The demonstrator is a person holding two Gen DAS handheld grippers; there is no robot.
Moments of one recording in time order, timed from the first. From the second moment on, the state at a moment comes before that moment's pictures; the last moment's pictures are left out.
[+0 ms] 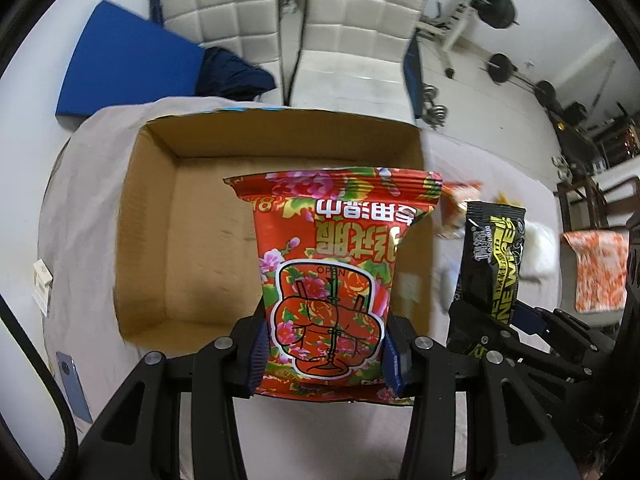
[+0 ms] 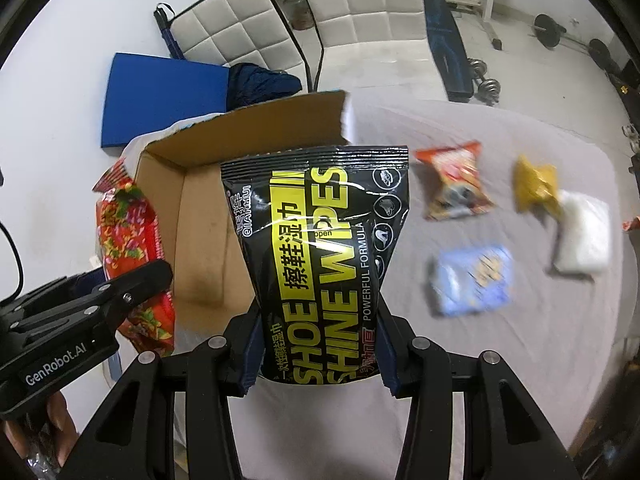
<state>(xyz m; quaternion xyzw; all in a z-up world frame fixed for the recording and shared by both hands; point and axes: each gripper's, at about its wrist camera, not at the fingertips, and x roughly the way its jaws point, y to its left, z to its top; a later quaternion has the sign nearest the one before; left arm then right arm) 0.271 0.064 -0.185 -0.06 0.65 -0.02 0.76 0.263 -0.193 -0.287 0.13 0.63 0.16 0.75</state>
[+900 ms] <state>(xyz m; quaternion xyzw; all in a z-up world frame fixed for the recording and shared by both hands) 0.401 0.112 -0.353 -0.14 0.76 -0.12 0.62 0.411 -0.039 -0.398 0.02 0.71 0.06 0.70</state>
